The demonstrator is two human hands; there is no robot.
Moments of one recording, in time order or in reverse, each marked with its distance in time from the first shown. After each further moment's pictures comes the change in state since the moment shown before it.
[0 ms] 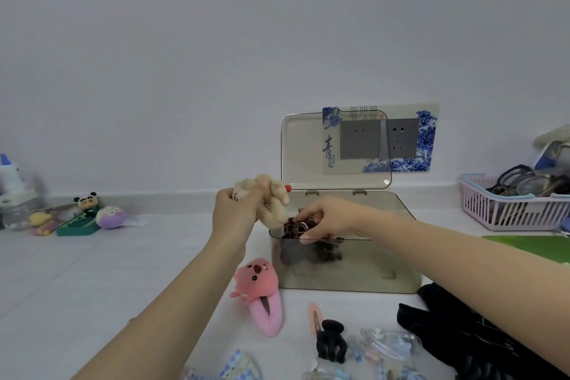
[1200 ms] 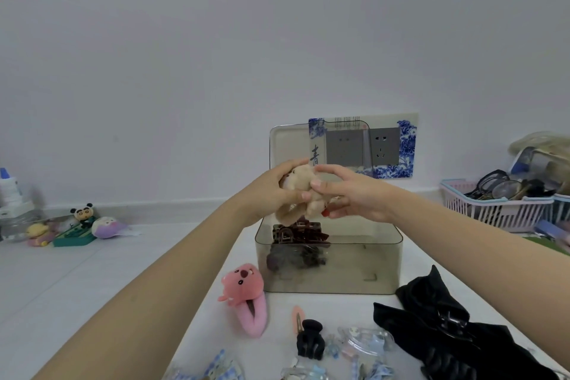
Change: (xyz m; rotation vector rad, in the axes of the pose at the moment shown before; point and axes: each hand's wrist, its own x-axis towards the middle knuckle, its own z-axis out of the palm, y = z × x) left_hand -0.001 0.066 0.040 0.248 -0.580 0.190; right_hand -0.057 -0.006 -0.055 0.671 0.084 -0.024
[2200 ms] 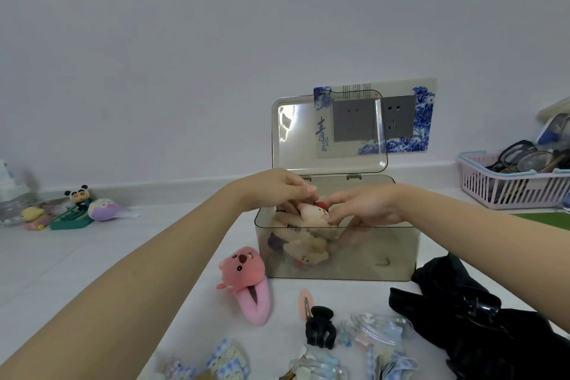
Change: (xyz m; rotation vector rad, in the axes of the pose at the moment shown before) left_hand 0.021 -0.040 -0.002 0.281 -0.279 -0.188; right_hand 0.023 0.051 -0.001 -0.323 -0.291 0.325
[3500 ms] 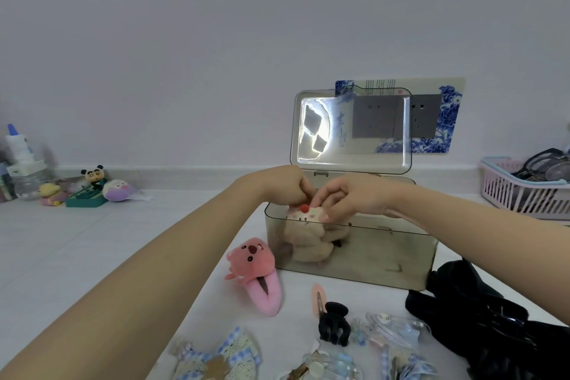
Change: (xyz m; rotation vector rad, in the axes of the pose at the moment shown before) left_hand -0.003 -0.004 -0.002 0.338 -0.008 -0.097; right_hand 0.012 -0.024 0.018 -0.113 0.078 -0.241
